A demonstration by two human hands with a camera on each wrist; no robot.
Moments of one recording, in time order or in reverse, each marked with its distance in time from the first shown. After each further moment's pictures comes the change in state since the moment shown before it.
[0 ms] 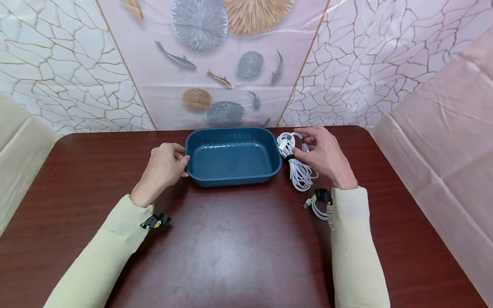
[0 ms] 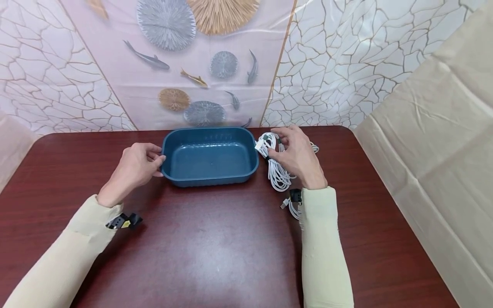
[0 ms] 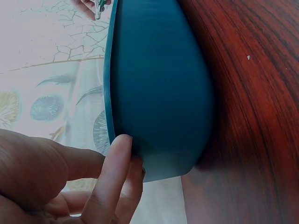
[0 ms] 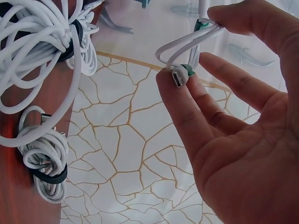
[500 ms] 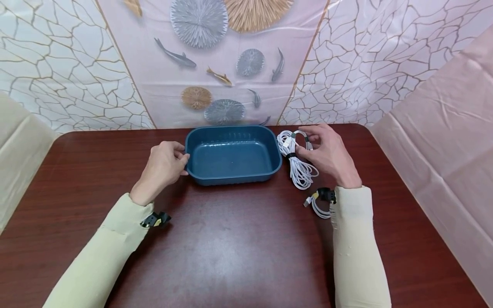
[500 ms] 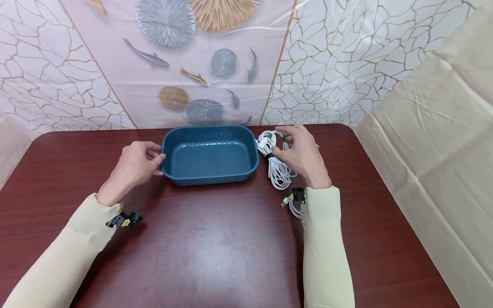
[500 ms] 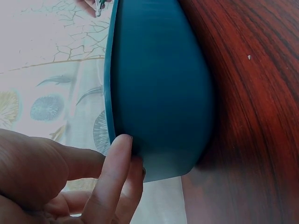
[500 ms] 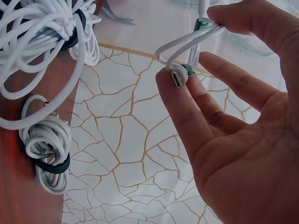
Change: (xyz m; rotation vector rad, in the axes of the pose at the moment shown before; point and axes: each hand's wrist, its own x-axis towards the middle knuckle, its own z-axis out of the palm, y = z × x) left_hand 0.001 0.001 0.001 -0.007 -0.004 -0.017; right_hand -0.004 0.003 -0.004 0.003 0.012 0.025
